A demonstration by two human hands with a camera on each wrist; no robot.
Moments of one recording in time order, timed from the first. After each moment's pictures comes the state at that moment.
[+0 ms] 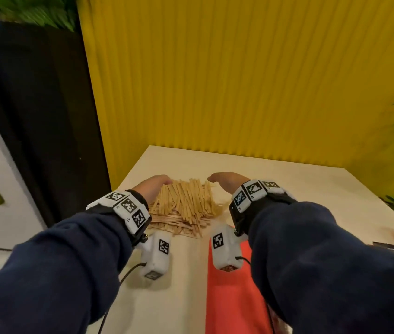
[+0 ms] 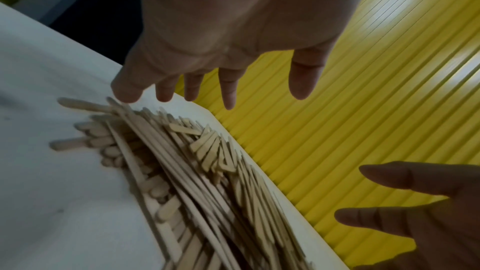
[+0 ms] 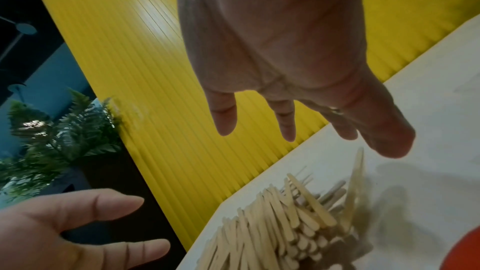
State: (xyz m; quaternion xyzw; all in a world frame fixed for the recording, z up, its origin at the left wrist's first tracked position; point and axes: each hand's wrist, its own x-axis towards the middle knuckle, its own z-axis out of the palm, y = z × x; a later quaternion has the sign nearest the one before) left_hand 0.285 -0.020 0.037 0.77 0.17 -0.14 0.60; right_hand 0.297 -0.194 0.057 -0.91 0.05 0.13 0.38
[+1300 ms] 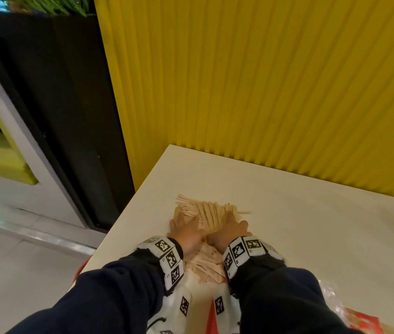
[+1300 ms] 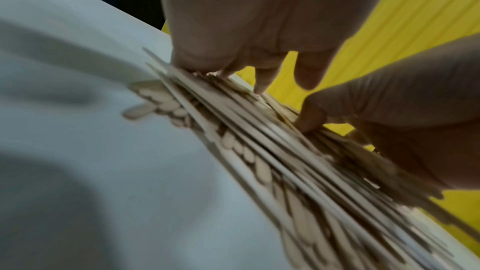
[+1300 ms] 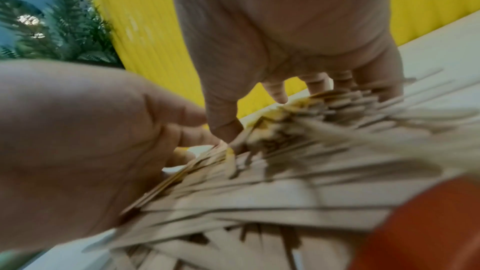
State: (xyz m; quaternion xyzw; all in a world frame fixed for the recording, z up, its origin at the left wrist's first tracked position) left_hand 0.339 -0.066 -0.012 0.88 0.12 -0.25 0.38; right_hand 0.354 -0.174 0.007 -0.93 0.16 0.25 0.22
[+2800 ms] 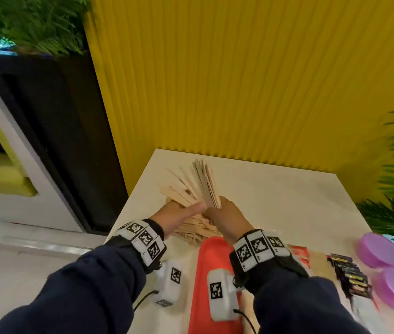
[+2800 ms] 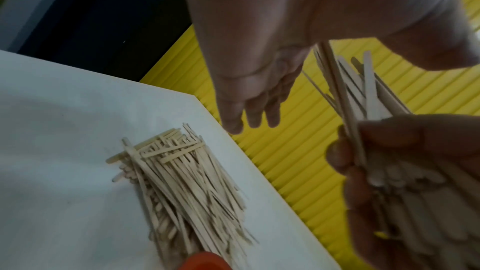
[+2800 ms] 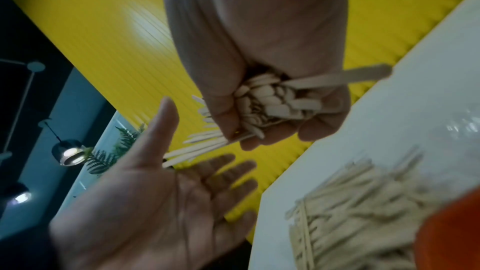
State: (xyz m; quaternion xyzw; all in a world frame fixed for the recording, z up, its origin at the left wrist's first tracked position) left_hand 0.242 -0.058 0.098 0.75 0.06 -0.20 0.63; right_hand 0.235 -0.202 0.118 -0.83 0.04 0.14 0.54
